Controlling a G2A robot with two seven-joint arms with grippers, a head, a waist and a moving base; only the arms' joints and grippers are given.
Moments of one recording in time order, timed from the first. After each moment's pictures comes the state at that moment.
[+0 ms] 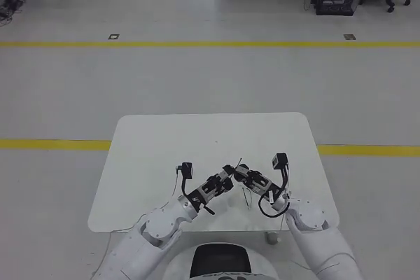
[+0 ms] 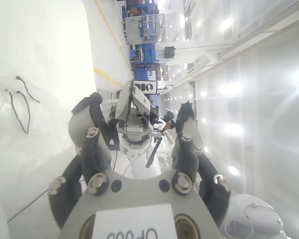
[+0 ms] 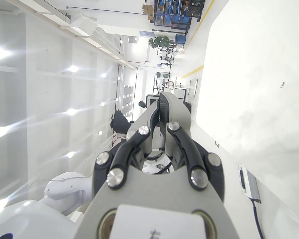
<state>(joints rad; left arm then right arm) 1.54 -1.21 -0.93 -1.60 -0.24 -0.24 -0.27 -1.62 -1.29 1.30 -1.47 0.23 -0.34 0.66</state>
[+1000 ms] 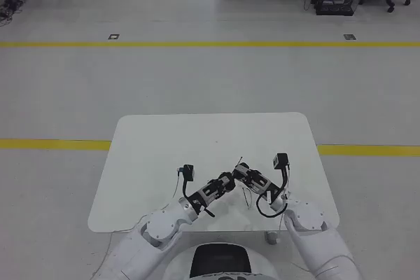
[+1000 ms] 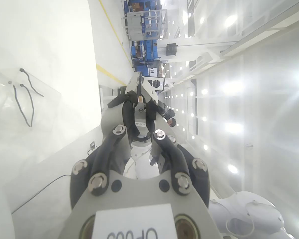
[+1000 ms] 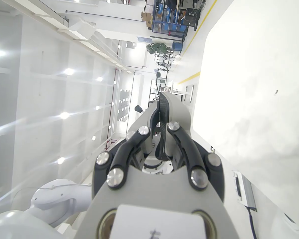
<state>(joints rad) 1.54 -1.20 -0.91 -1.59 -0.25 -0.25 -0.28 -1.64 -1.30 1.30 -1.50 0.18 -0.34 0.60</state>
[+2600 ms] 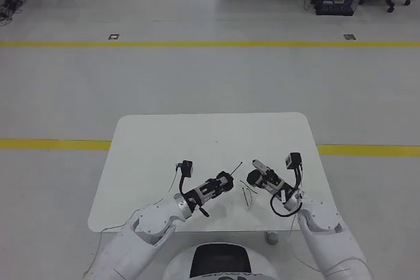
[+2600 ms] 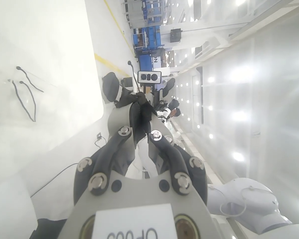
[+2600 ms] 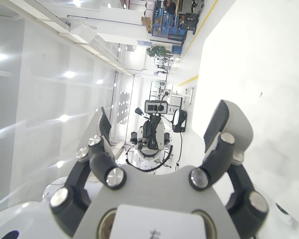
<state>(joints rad) 1.54 -1.17 -0.97 -1.63 -0.24 -0.20 -0.44 -1.66 -1.28 1.42 -1.51 0.21 -0.29 0.77</state>
